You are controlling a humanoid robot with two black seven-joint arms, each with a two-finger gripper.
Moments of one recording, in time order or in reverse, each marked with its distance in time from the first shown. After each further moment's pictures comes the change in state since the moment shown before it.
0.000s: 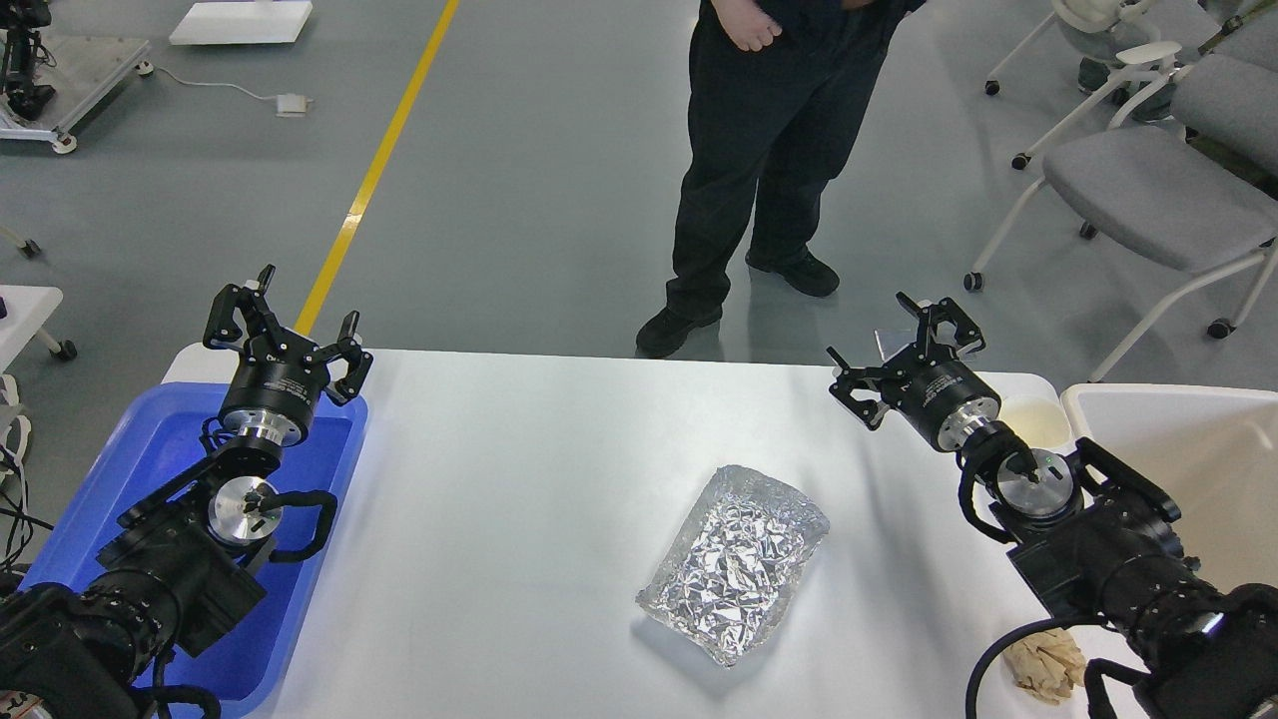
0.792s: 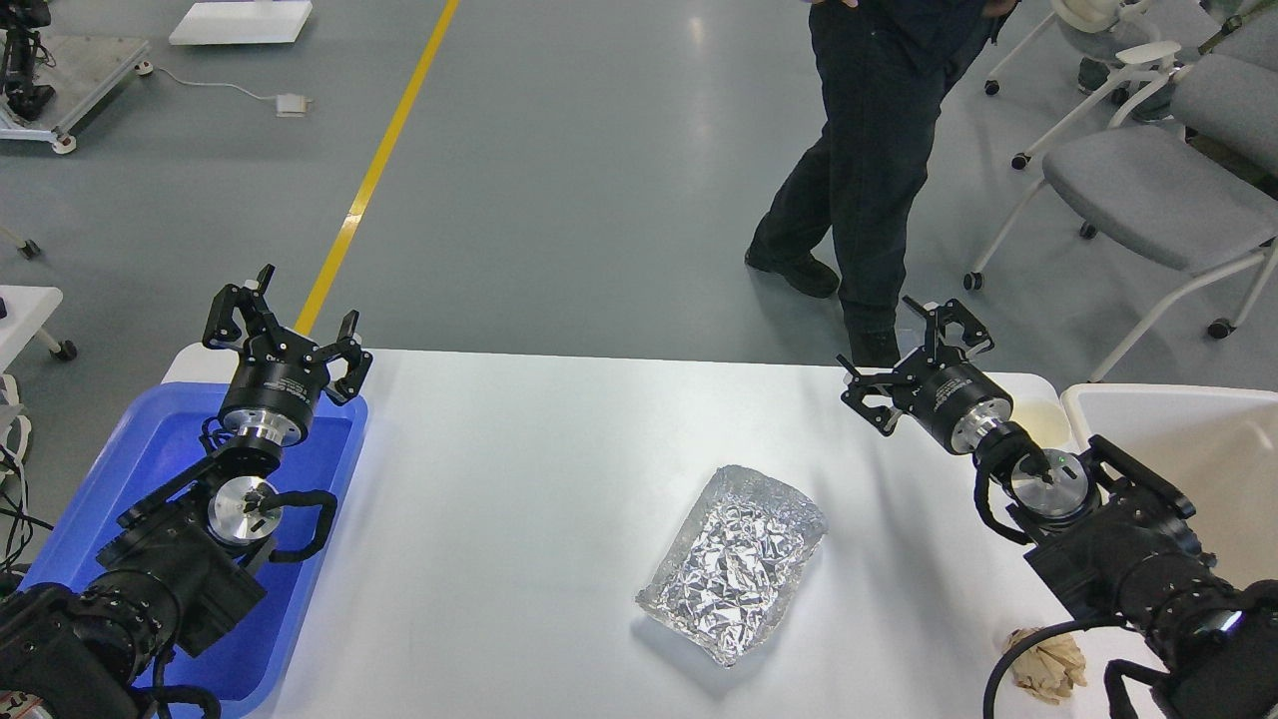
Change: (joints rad) left arm 0.000 0.000 -0.002 0.000 0.000 0.000 -0.001; right arm 0.003 -0.037 -0.060 -0.003 -0.009 0.007 0.001
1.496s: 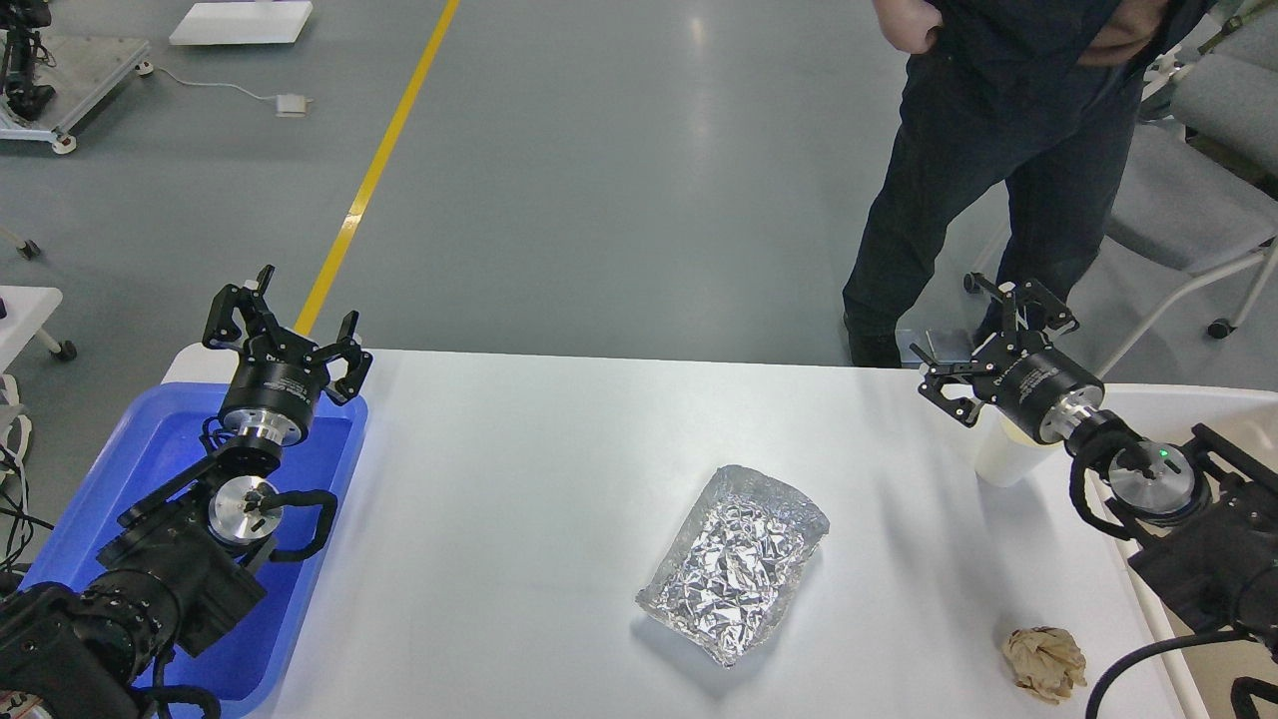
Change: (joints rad) left arm 0.000 0.000 0.000 0.000 0.000 0.000 0.000; right arm -0.046 -0.211 -0.050 0.173 -0.022 0.003 0.003
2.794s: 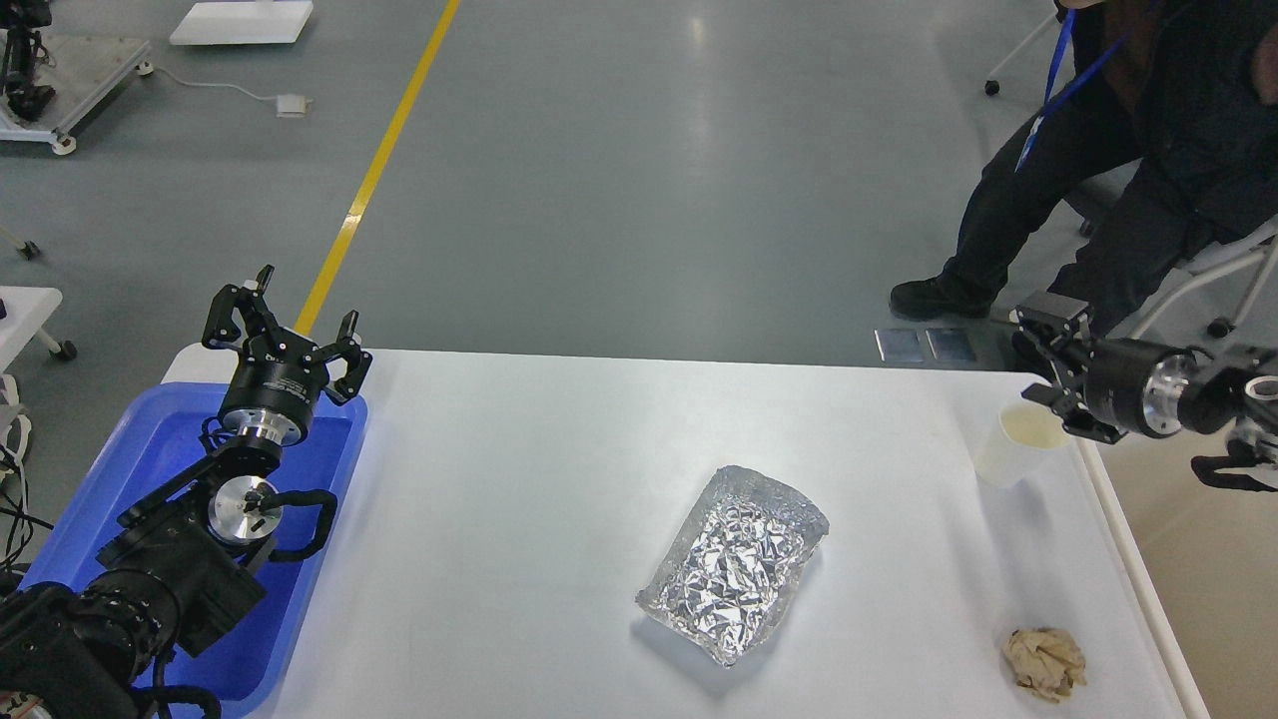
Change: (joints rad) left arm 0.000 0.000 0.000 0.000 0.000 0.000 0.000; right arm 0.094 -0.352 -0.308 0.340 -0.967 -0.190 0.069
